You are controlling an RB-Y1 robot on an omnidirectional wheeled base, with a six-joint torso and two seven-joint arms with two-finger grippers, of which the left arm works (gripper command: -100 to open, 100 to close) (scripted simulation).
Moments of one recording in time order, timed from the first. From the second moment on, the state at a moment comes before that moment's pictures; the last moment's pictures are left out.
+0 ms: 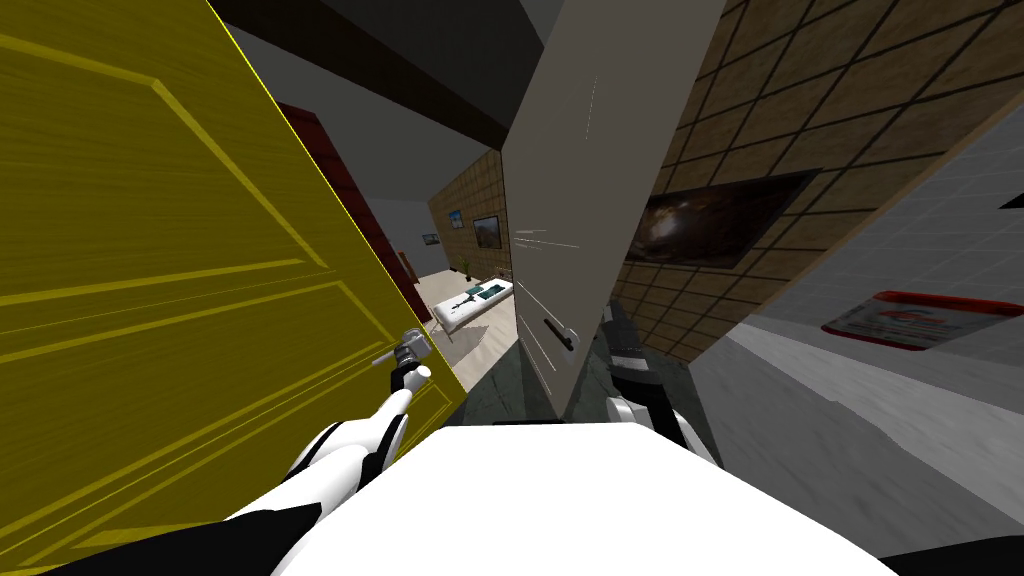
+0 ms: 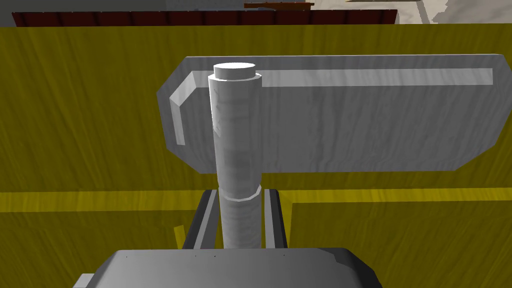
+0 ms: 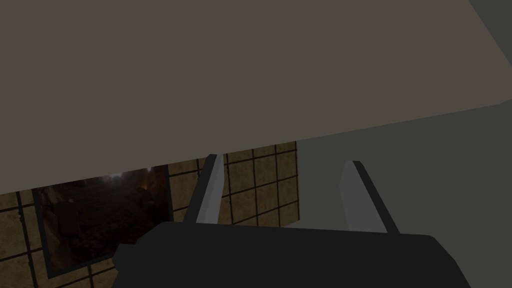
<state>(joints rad) -0.36 0.51 0.14 -0.45 1.01 -0.63 -0.38</state>
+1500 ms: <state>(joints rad) -0.36 0.48 0.07 -0.55 0.90 -0.58 -0.31</state>
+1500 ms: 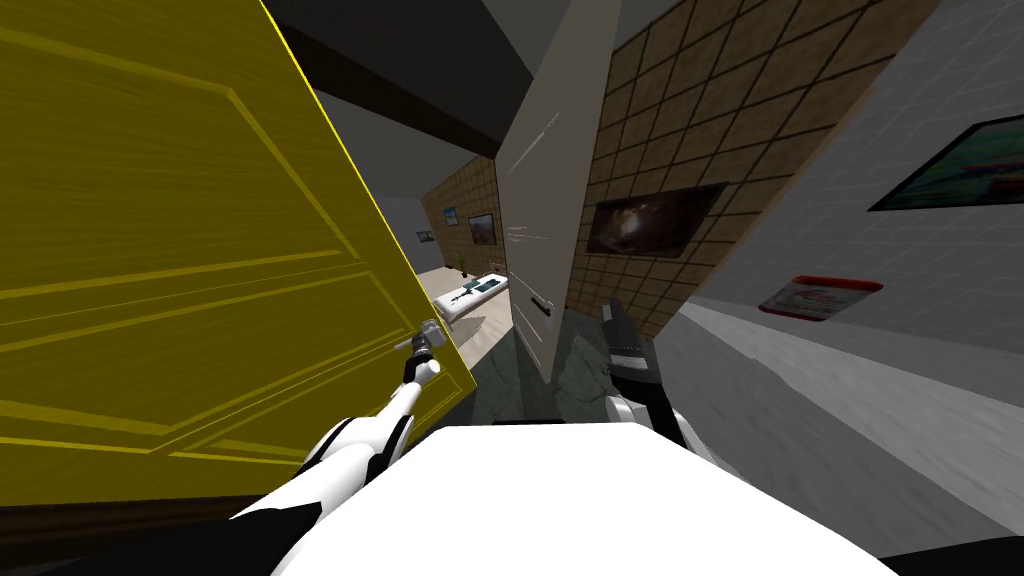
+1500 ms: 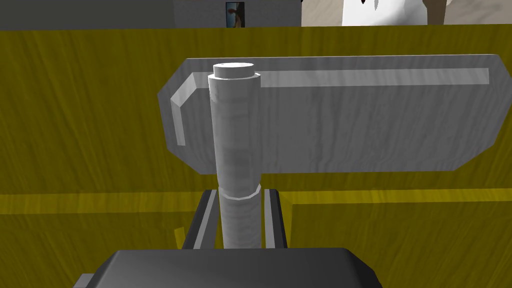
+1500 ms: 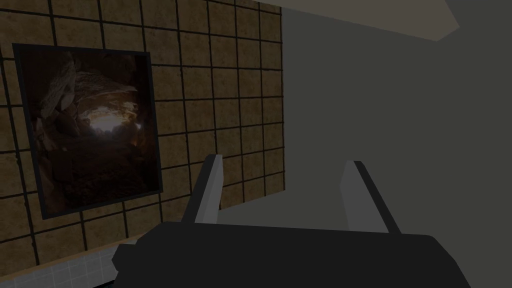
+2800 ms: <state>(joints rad) -0.36 0.48 -0.04 -0.59 0.80 -0.55 -0.19</state>
